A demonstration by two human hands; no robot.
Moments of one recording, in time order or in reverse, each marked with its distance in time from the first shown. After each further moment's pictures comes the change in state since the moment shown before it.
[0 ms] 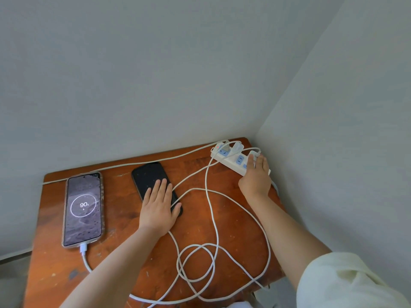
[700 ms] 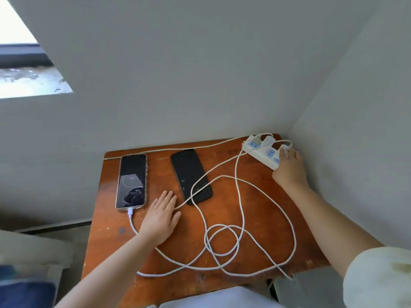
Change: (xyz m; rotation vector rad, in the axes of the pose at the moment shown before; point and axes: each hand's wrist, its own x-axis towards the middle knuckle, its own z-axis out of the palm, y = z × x) left_hand -0.085 -0.056 -0.008 -0.153 -0.114 -0.063; right_hand -0.009 0.009 -0.031 0.038 -0.069 -0.148
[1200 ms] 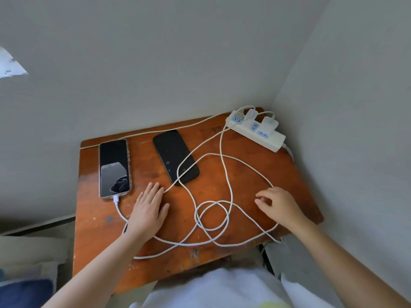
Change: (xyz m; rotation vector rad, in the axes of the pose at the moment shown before) left_hand -0.025 0.003 0.007 -0.053 0.046 0.026; right_hand -0.135 0.037 0.034 0.305 -0.195 -0.227
